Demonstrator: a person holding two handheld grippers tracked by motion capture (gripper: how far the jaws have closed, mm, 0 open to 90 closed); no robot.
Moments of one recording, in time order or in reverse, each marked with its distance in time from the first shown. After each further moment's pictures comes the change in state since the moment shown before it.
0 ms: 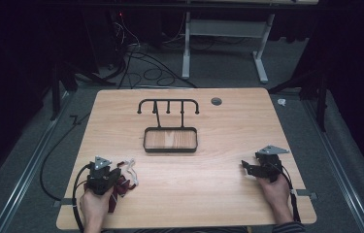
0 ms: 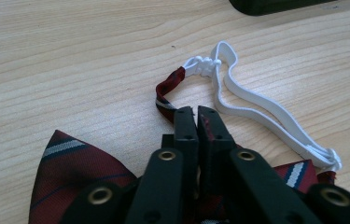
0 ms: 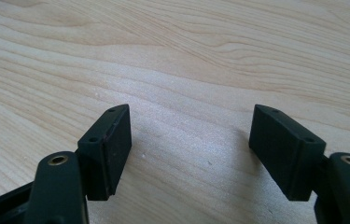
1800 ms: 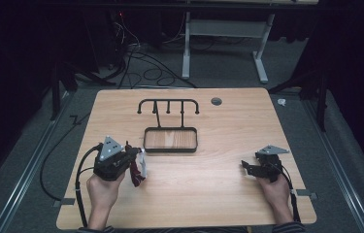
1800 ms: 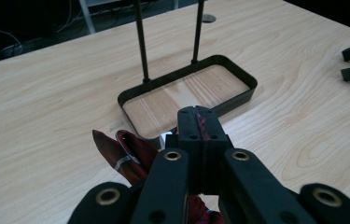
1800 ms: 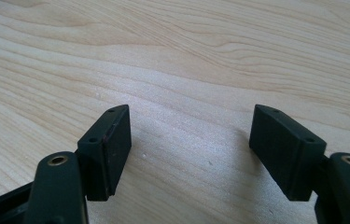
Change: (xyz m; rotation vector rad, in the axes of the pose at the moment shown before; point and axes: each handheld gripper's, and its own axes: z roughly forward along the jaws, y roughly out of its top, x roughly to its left) left arm -0.066 0.082 -0.071 -0.246 -0.134 0.211; right arm -0.001 0.000 0.000 -0.002 0.005 -0.006
